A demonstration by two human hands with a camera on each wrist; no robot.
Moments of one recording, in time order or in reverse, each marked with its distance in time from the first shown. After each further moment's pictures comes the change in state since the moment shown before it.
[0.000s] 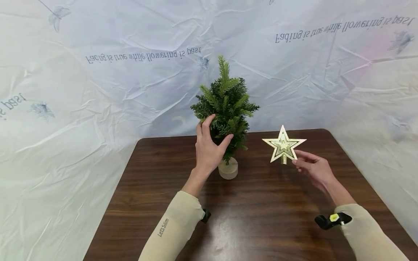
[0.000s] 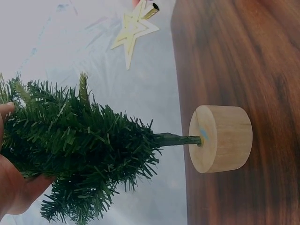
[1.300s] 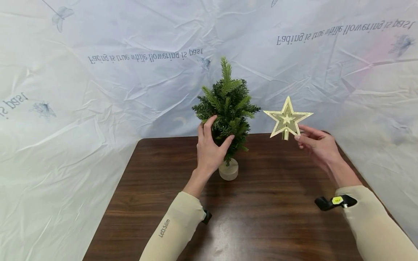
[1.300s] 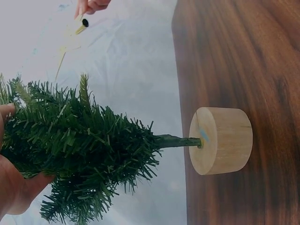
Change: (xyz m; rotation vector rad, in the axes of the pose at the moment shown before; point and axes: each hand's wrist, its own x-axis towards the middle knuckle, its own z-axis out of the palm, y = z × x) left_hand -0.001 0.002 -0.001 0.004 -0.011 -0.027; right_hand 0.018 -0.080 0.037 0.238 -0.061 -0.164
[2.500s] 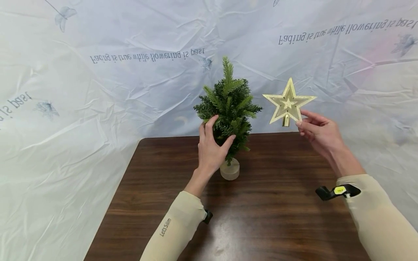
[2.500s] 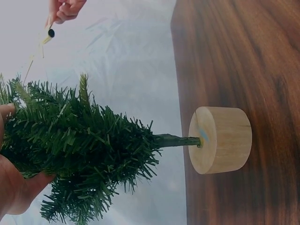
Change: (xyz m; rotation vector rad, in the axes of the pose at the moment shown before) left_hand 0.001 -0.002 0.000 0.010 -0.006 0.011; right_hand 0.016 -0.032 0.030 0.096 -0.029 -0.043
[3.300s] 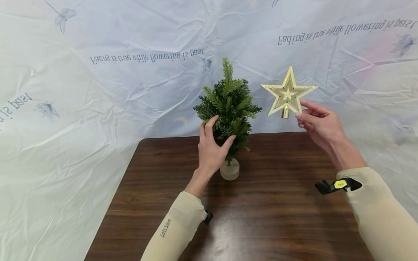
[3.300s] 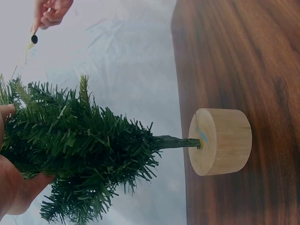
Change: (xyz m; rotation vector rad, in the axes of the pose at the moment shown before) left_hand -0.001 0.001 0.000 -0.002 0.001 -0.018; right_hand 0.006 -0.016 0.020 0.055 -0.054 -0.062
